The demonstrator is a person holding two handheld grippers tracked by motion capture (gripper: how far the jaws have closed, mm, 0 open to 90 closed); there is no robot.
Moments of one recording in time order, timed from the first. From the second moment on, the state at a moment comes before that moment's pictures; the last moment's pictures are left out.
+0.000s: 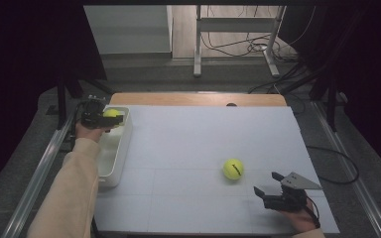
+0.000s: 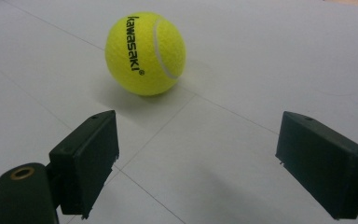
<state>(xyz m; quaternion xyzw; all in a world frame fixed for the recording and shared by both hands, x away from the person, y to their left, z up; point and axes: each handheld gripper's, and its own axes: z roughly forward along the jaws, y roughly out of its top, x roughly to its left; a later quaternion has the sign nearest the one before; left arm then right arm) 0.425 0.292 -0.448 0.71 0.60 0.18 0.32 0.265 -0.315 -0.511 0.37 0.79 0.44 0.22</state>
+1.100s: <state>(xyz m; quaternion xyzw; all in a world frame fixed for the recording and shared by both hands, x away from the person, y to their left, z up) 0.397 0.282 -0.426 0.70 0.55 0.17 0.42 0.265 -0.316 -0.511 0.37 0.79 0.44 0.22</state>
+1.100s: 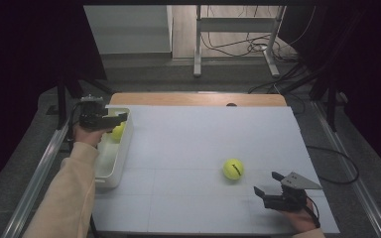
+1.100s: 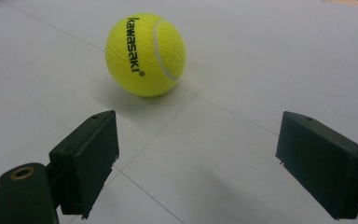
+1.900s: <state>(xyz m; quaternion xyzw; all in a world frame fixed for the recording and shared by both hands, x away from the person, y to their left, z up) 0.372 0.239 -0.409 0.73 0.45 0.17 0.49 0.263 -0.322 -0.508 0.38 0.77 0.46 0.20</state>
